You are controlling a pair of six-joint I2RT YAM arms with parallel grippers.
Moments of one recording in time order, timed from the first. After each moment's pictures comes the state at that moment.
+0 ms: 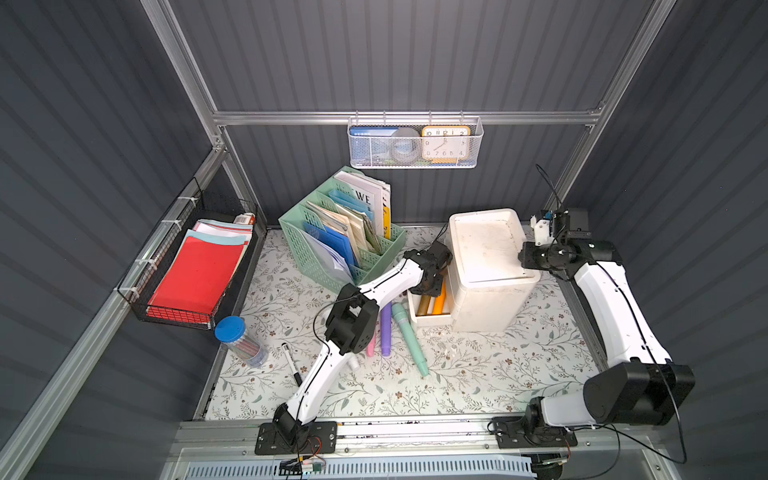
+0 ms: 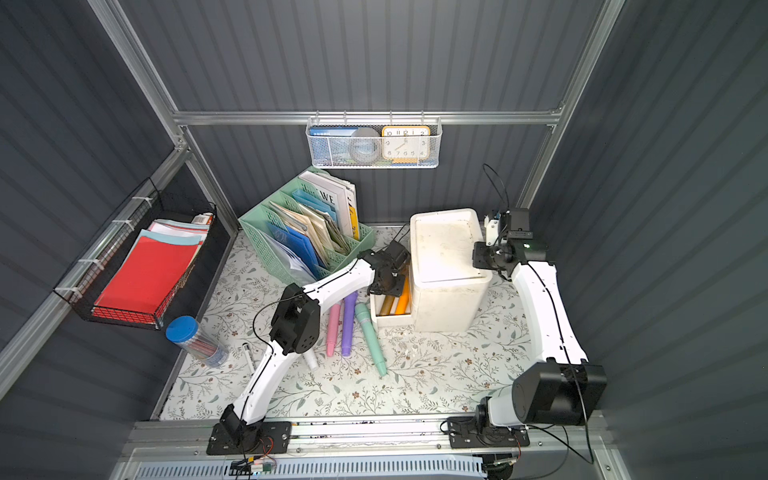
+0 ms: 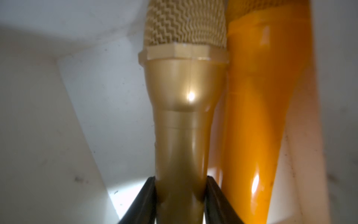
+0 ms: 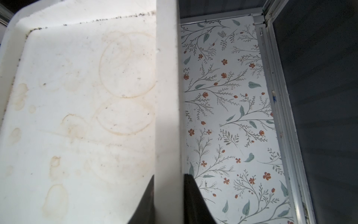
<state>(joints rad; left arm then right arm) -0.72 2.46 2.18 -0.91 -0.05 -0.46 -0.08 1.44 1.48 -0.93 -0.12 0.05</state>
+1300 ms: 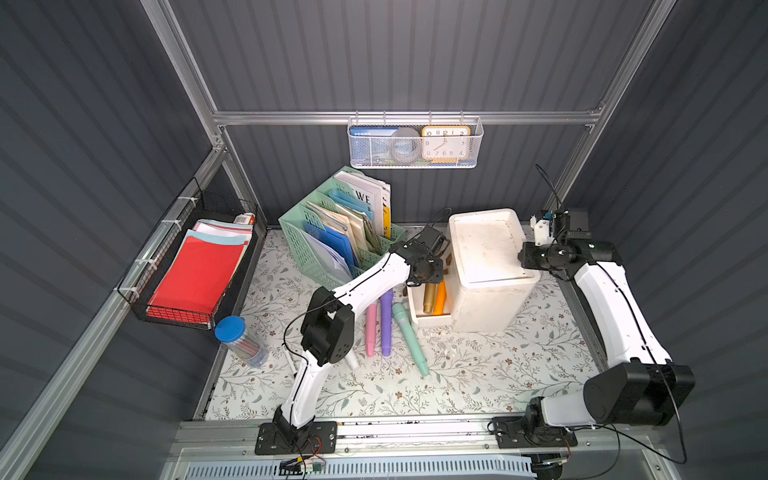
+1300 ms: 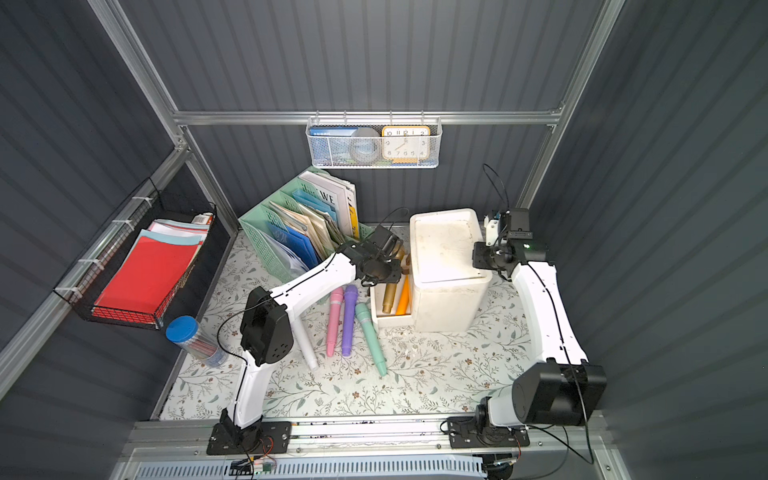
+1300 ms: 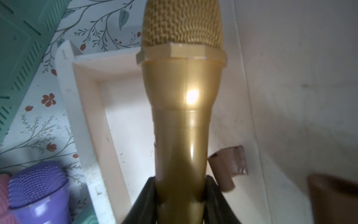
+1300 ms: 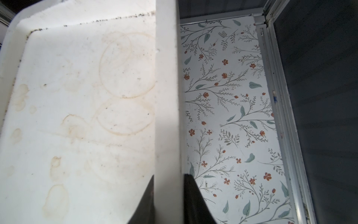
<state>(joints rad) -0.72 2.15 1.98 -0.80 0.00 -0.58 -0.08 1.44 1.47 -0.92 -0.13 0.05</state>
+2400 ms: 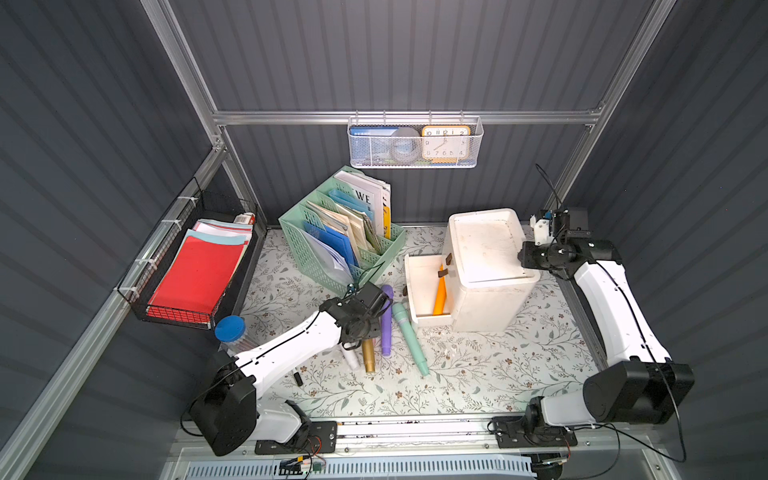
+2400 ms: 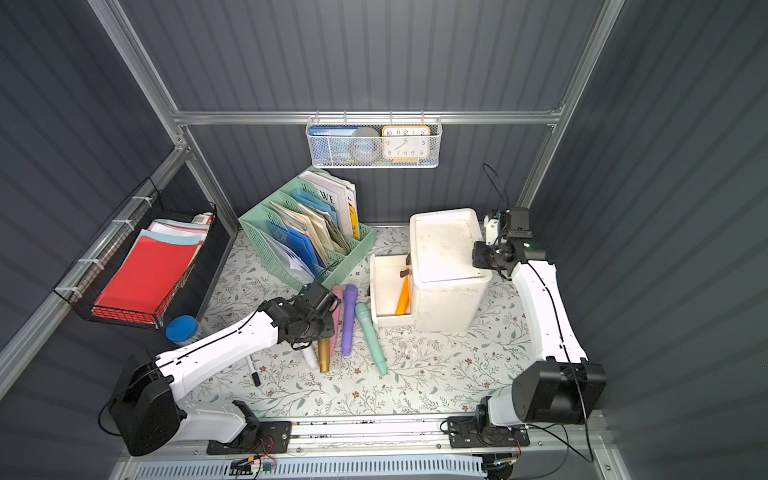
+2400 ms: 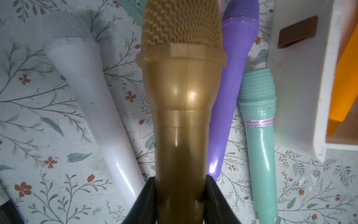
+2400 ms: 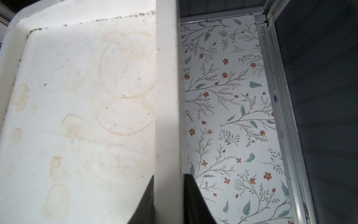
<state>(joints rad) -0.68 1.37 0.97 -0.80 -0.23 -0.88 -0.08 1.45 1.48 -0.93 -0.13 0.05</state>
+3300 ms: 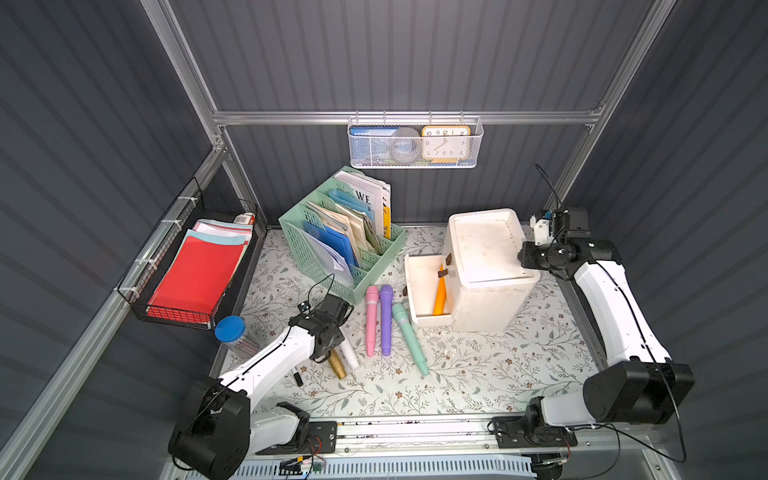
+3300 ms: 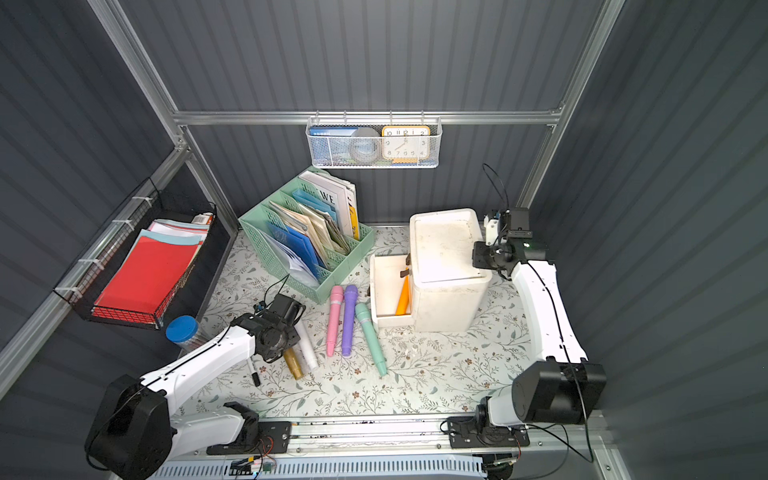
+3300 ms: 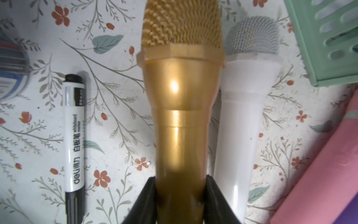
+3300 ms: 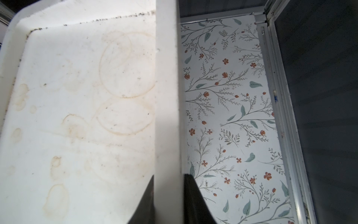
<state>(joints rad) -0.38 1.25 0.69 -0.72 -0.31 -0.97 -0.08 1.45 1.48 -0.93 -0.13 0.05</state>
